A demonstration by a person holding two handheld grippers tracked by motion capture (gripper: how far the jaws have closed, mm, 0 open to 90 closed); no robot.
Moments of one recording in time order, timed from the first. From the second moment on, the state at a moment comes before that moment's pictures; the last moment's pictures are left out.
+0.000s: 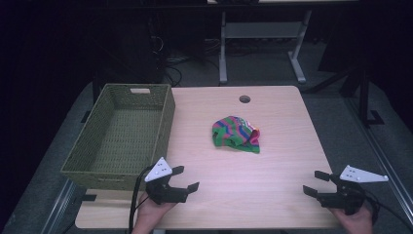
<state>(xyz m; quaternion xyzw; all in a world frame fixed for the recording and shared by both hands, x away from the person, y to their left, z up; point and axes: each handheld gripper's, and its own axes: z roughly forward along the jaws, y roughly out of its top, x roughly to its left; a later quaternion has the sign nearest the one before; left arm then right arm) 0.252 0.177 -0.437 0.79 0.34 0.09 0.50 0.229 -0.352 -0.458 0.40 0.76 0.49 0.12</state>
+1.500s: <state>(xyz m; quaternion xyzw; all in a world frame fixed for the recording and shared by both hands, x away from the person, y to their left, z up) 0.249 0.179 -0.436 0.79 0.33 0.09 0.51 0.326 -0.271 -0.386 0.30 0.85 0.43 0.01</state>
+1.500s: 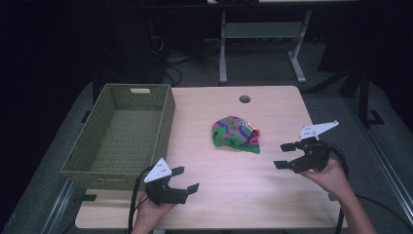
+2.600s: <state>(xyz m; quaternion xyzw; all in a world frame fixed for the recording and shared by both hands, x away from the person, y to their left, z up) 0.250 0.180 -0.436 0.79 0.33 0.09 0.52 0.395 -0.230 -0.371 0.28 0.87 0.40 -0.02</state>
